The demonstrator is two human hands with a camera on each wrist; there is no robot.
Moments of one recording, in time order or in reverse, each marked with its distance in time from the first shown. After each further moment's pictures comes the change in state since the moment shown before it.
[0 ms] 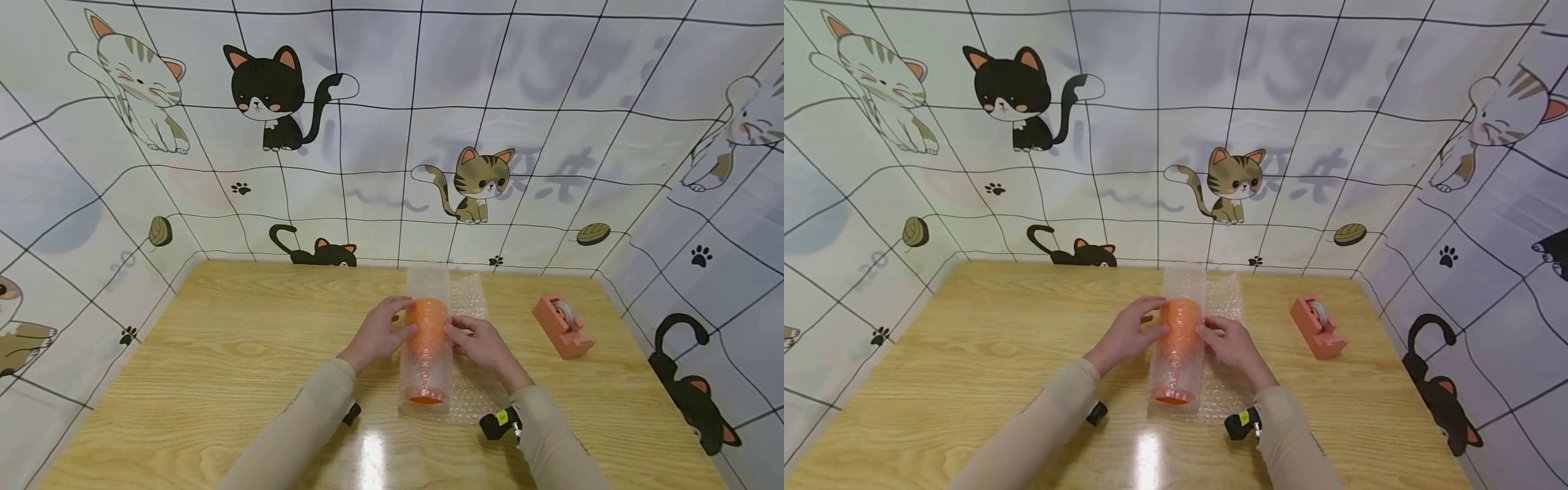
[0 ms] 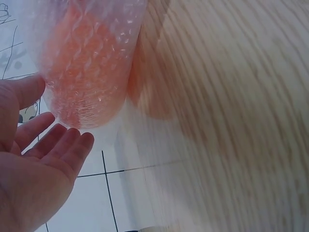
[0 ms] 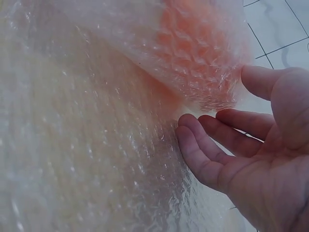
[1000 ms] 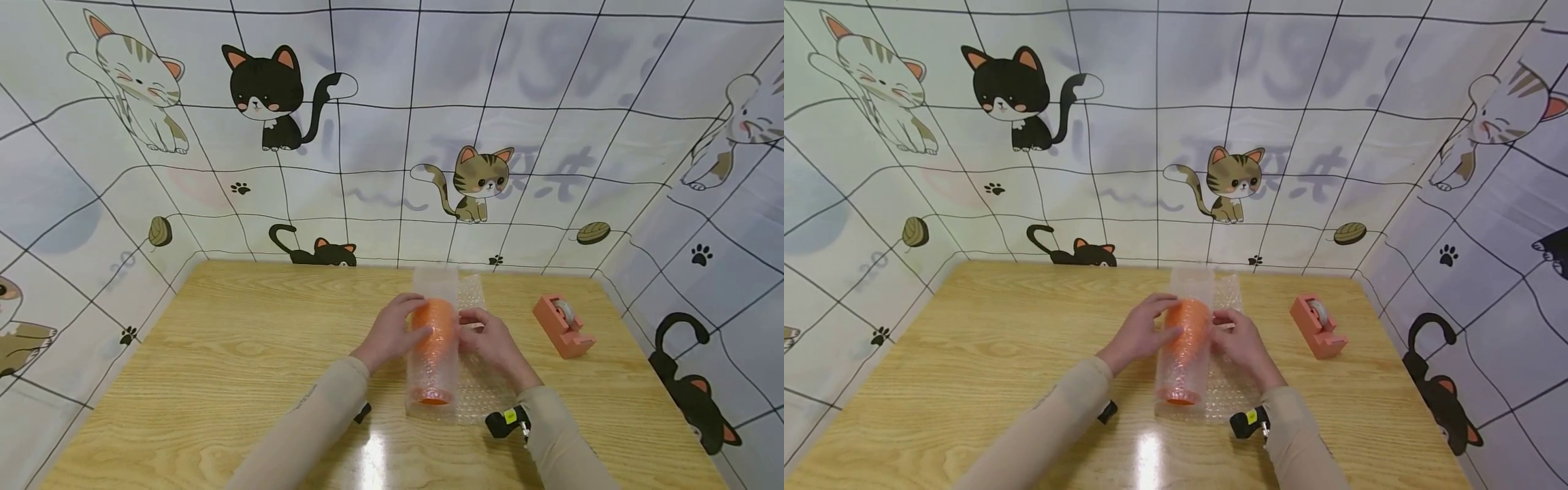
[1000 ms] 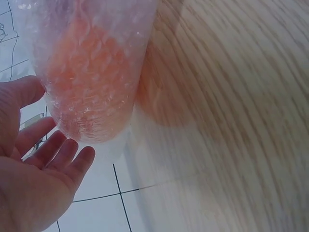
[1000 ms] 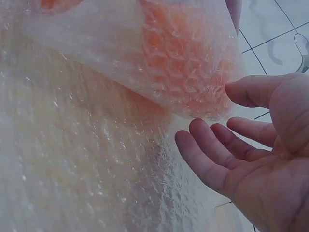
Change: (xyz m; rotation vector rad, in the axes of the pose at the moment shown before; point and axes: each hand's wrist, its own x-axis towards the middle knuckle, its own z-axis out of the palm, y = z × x) left_hand 0.009 0.022 0.012 0.157 -0.020 -0.024; right_hand -0.005 -0.001 -0.017 -0.065 0.071 0.016
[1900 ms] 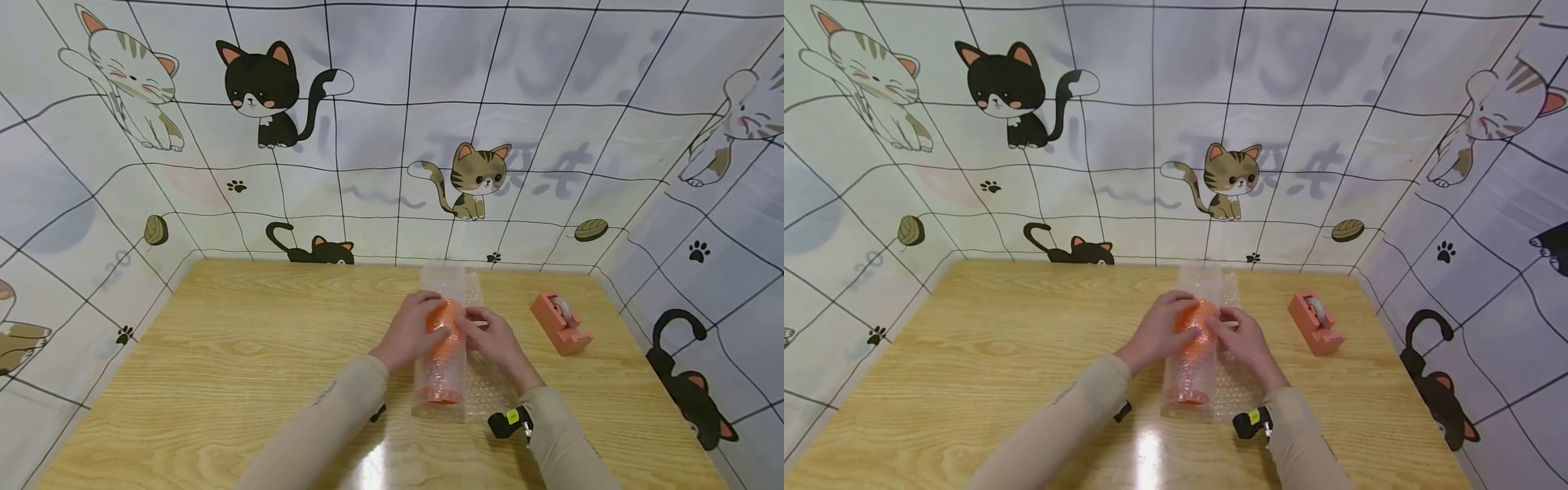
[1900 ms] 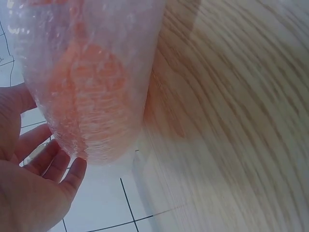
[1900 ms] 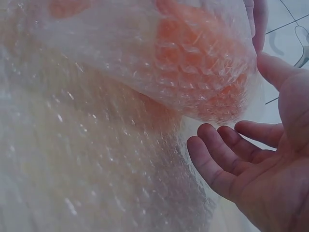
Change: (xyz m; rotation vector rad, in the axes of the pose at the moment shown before) left_hand 0.010 0.025 0.021 0.095 0.023 0.089; right_hand 0.001 0.014 -0.004 0.079 0.032 0.002
